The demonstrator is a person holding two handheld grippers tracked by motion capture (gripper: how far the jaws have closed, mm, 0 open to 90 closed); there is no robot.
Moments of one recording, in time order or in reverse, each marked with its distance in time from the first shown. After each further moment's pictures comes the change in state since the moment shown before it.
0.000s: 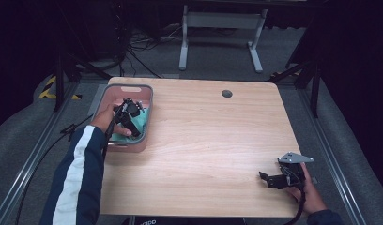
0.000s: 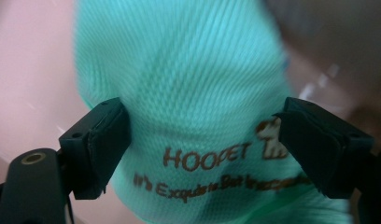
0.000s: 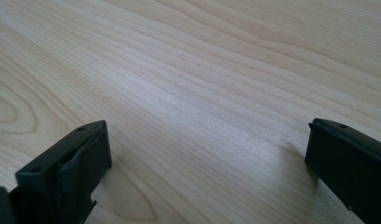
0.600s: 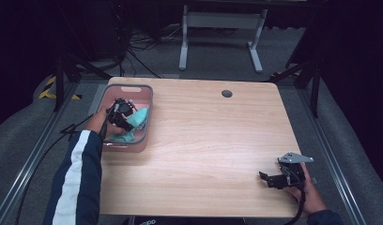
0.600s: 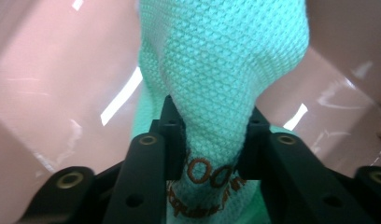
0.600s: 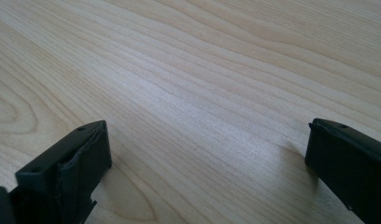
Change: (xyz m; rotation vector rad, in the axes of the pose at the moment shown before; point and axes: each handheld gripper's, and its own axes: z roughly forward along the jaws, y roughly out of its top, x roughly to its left) left arm 0.009 -0.026 -0.016 -0.182 0.034 -0.069; right arm 0.000 0.000 0.000 0.000 0.000 0.000
